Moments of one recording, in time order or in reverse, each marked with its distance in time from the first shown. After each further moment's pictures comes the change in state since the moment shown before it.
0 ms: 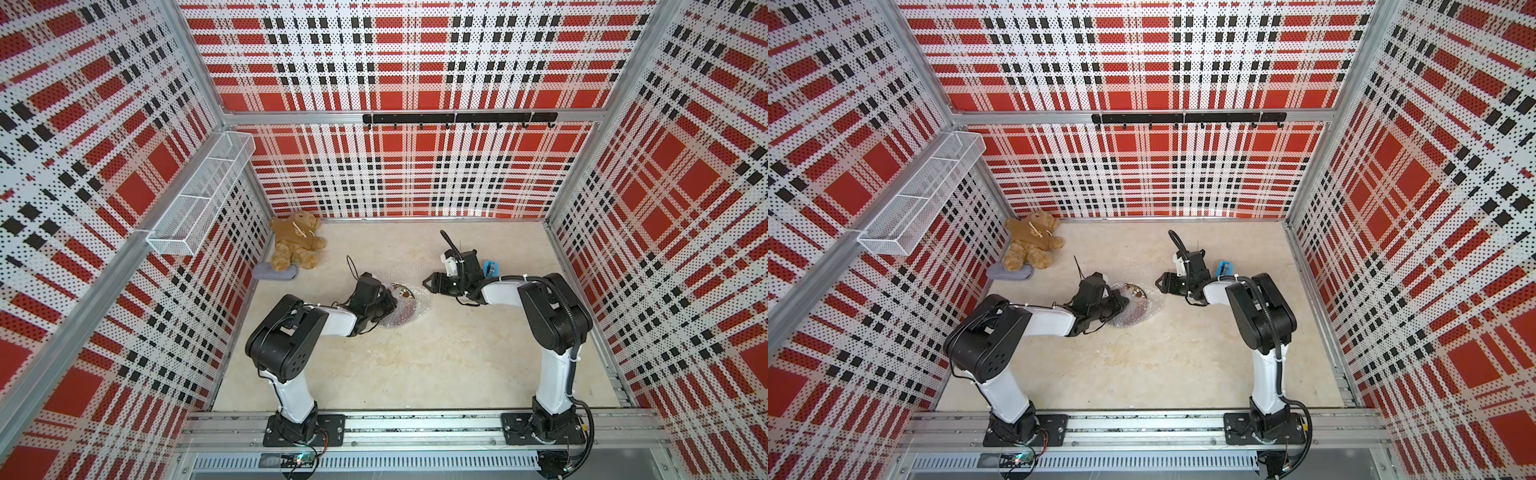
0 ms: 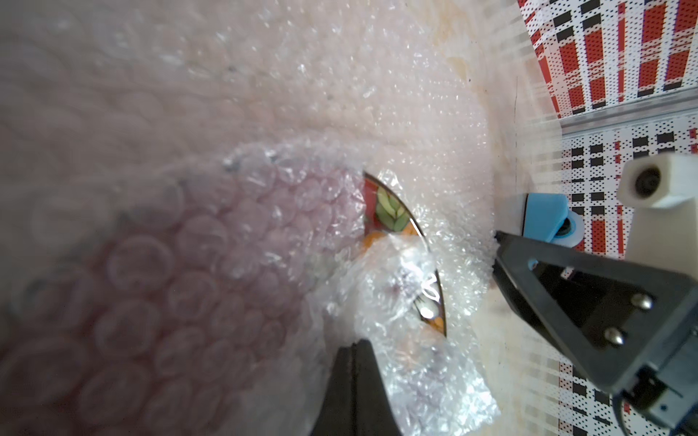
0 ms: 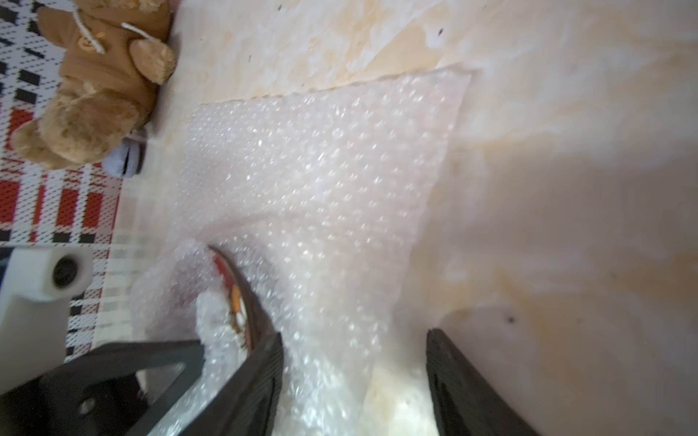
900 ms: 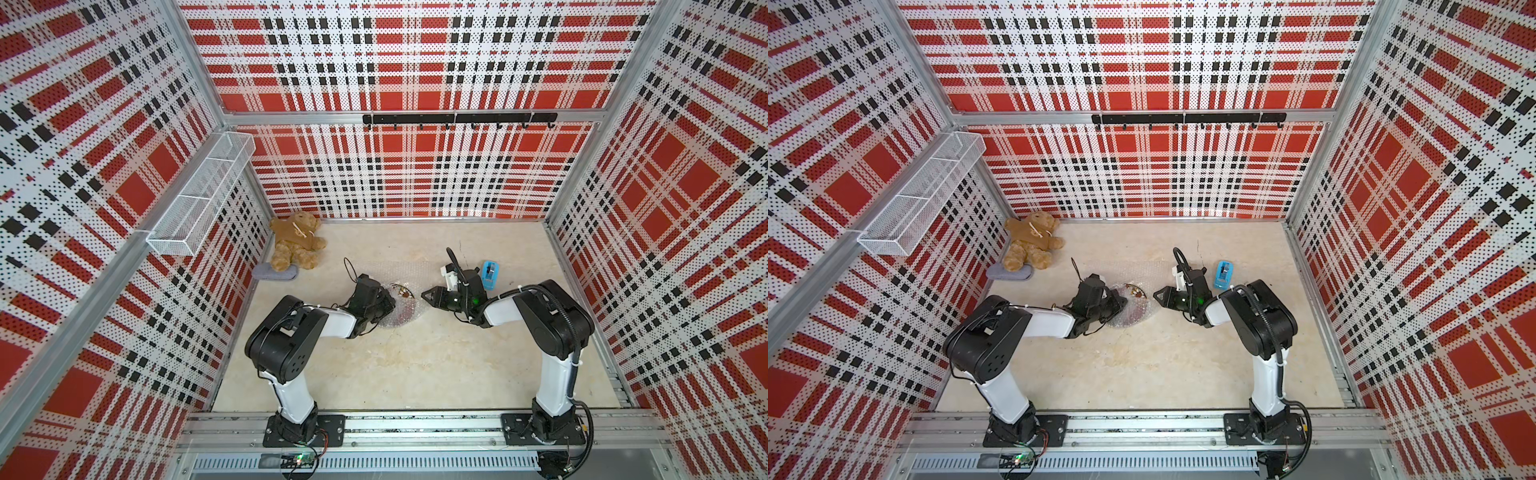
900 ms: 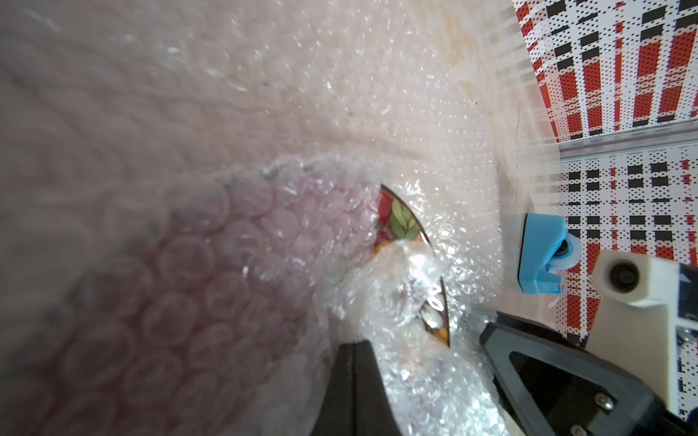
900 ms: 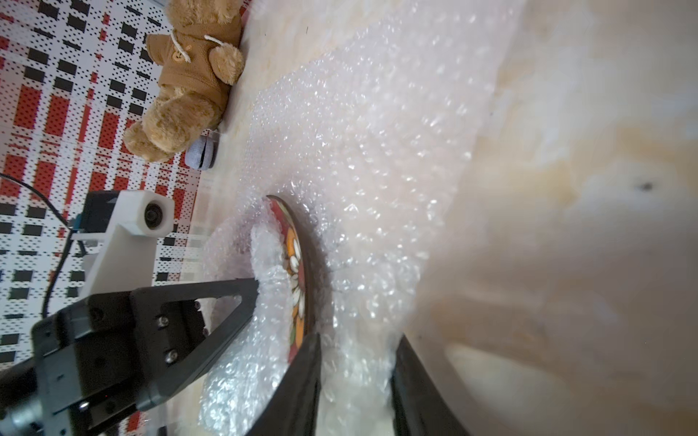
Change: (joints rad) left arm -0.002 -0.002 -0.010 0.015 -0.033 -0.043; right arm 0.050 -0.010 -0.191 0.345 -0.027 0.172
